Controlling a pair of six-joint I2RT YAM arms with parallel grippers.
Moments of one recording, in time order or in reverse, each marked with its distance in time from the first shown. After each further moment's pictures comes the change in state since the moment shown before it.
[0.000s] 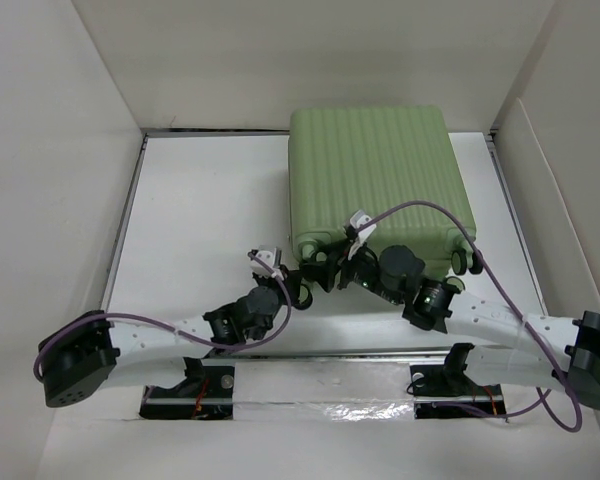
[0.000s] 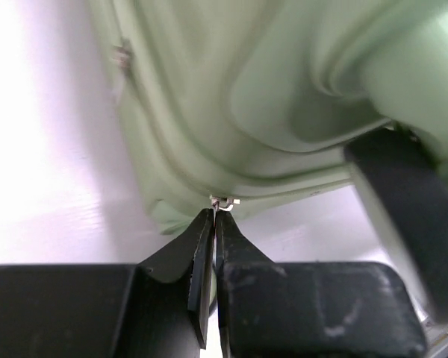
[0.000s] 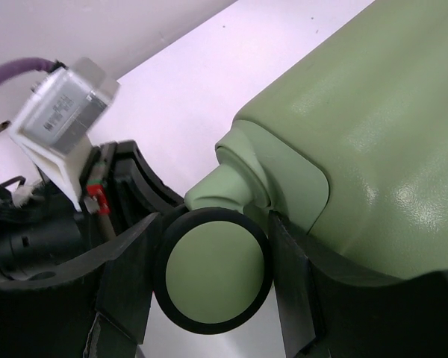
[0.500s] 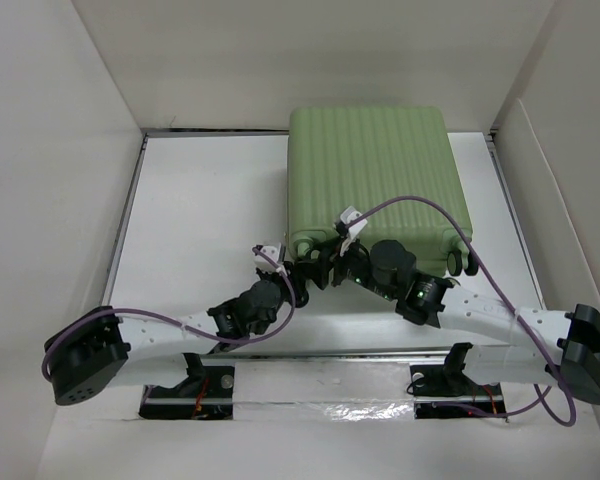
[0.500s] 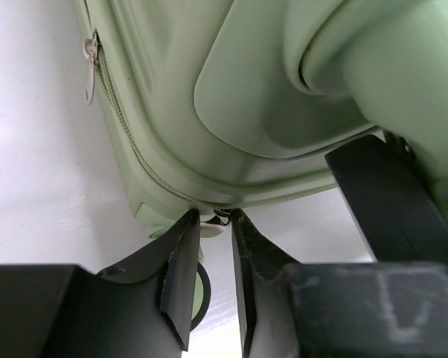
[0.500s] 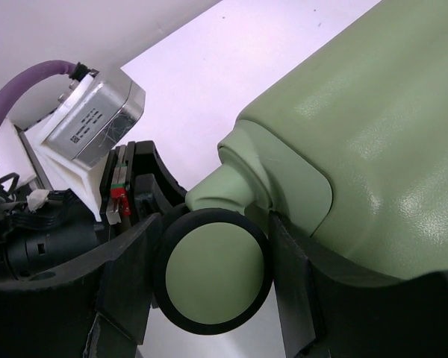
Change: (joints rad) left arm 0.055 0.028 0.010 0.006 0.090 0.011; right arm 0.002 0.057 0.063 -0.043 0.009 -0.011
